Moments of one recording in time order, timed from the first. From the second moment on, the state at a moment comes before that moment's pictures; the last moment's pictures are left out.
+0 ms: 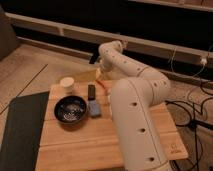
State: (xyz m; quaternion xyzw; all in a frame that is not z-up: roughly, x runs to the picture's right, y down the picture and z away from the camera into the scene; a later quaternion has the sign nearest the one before) arm -0.004 -0.104 0.981 -0.20 0.05 0.52 0.83
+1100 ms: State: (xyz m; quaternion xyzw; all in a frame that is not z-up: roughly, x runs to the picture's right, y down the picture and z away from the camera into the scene) arm -0.021 -0.051 1.028 -0.25 0.08 0.49 0.83
